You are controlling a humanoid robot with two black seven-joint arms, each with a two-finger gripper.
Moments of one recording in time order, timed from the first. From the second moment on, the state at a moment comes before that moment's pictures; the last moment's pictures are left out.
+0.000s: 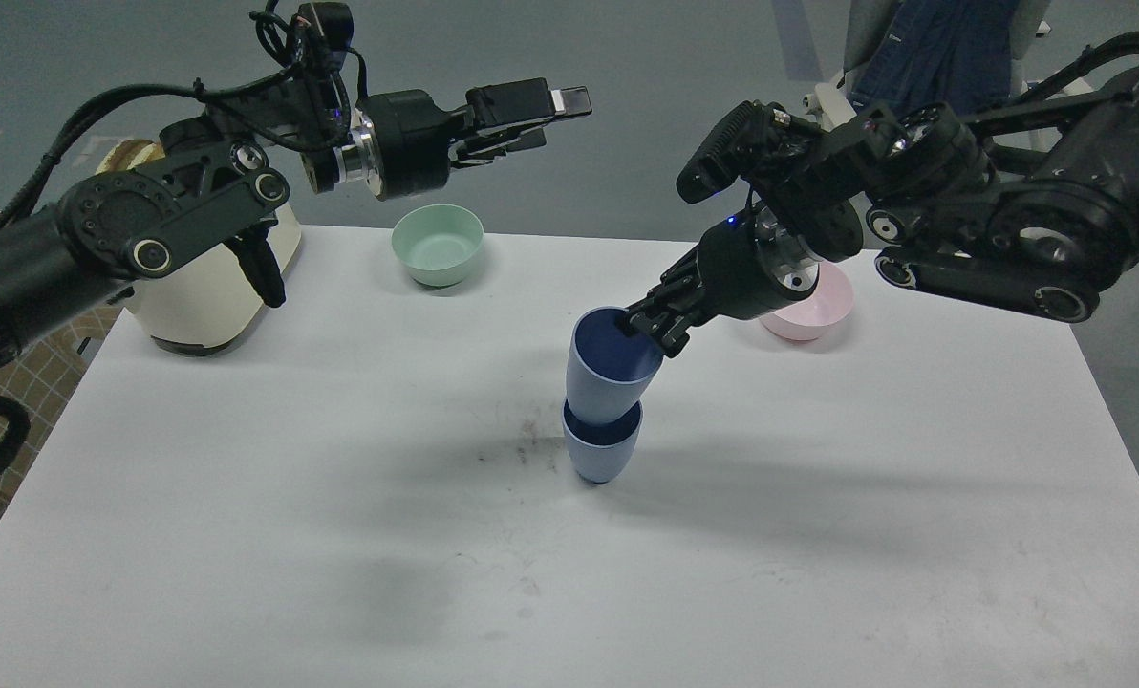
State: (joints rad) left arm -1.20 0.46 -0.28 -0.90 1.01 -0.40 -0.49; right arm 1.78 -0.24 -0.60 1.15 -1.22 0.30 0.47
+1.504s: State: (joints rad) left arm -1.20 0.46 -0.29 -0.87 1.01 -0.40 -0.49; right arm 1.88 -0.55 -0.58 1.17 -1.11 0.31 0.48
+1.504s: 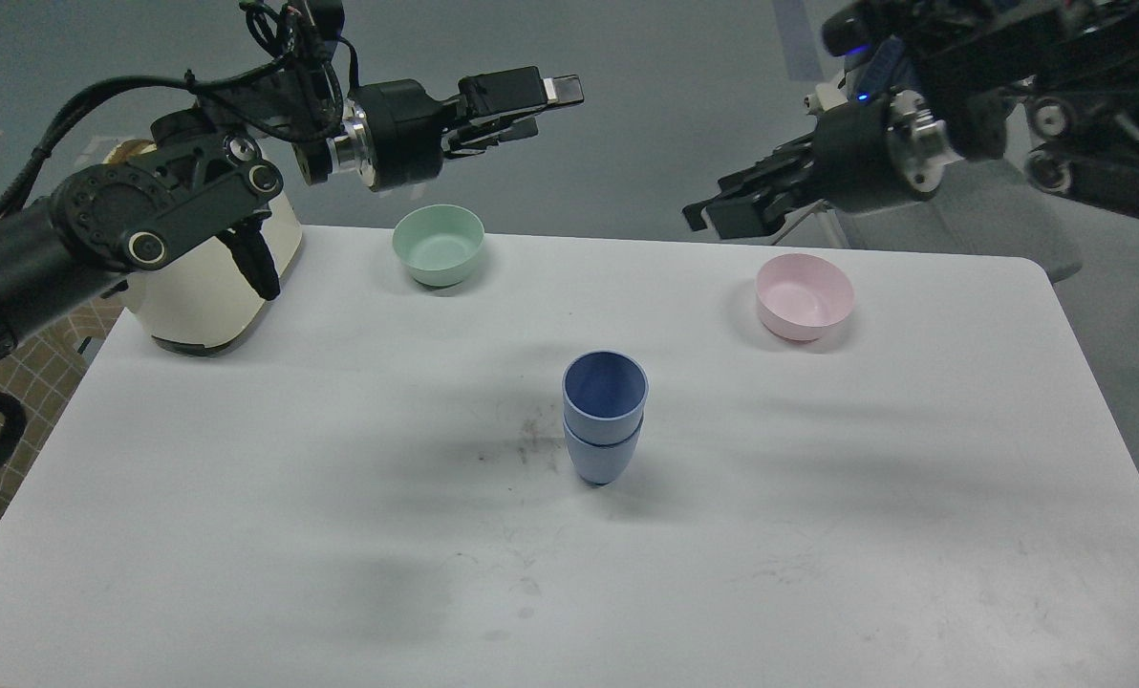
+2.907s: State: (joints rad) left arm -0.89 0.24 -0.52 -0.46 0.31 -0.49 -0.49; right arm 0.87 -0.03 0.82 0.47 -0.51 0.33 0.49
